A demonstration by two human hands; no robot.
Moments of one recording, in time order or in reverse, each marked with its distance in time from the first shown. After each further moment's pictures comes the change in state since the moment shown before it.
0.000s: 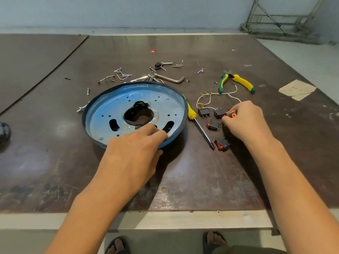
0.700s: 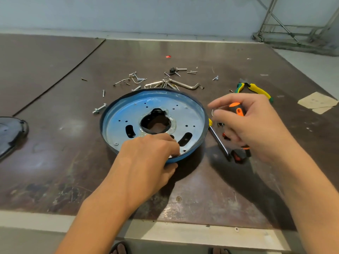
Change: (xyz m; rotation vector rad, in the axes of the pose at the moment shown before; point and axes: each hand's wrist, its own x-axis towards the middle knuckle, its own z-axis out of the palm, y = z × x) left_hand 0.000 -0.012 -0.003 -0.125 0.005 0.027; right_hand -0.058 -0.066 -0.036 0.830 -0.261 -0.314
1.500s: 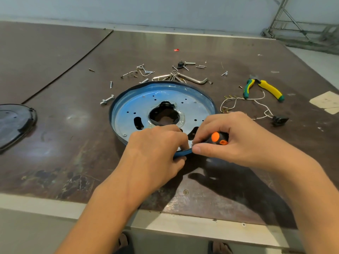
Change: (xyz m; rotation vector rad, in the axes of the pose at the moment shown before) left_hand 0.000 0.001 0.001 -0.004 0.022 -0.054; right_hand -0.008 -0.002 0.016 -0.498 -0.544 -0.287
